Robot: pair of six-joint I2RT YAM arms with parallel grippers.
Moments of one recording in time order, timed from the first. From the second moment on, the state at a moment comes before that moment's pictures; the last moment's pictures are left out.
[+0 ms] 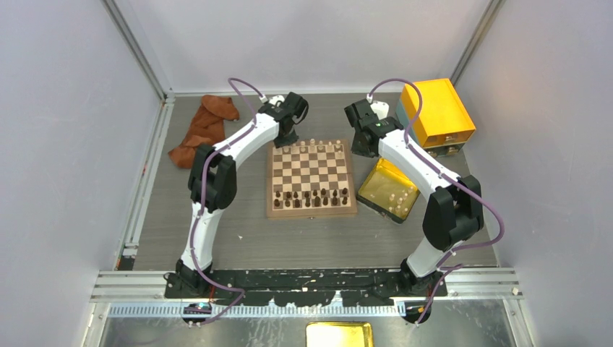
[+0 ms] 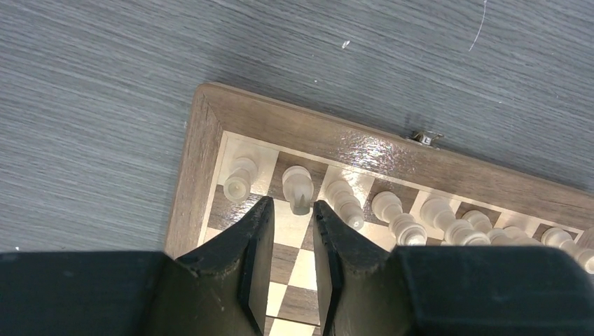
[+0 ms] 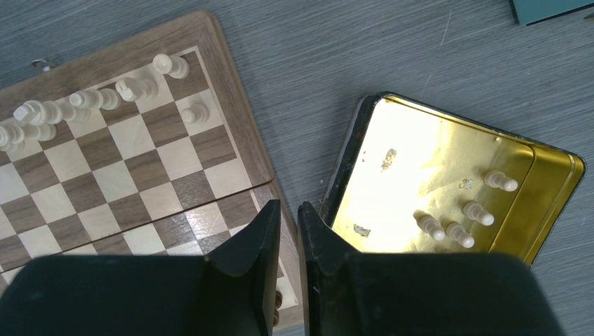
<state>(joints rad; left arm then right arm) -0.56 2.22 1.98 -0.87 -0.41 -0.83 0.44 1.64 1.41 -0.79 0.42 0.62</state>
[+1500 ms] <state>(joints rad) -0.55 2.24 1.98 -0.85 -0.36 -0.76 0.44 1.64 1.41 -0.78 0.43 0.62</state>
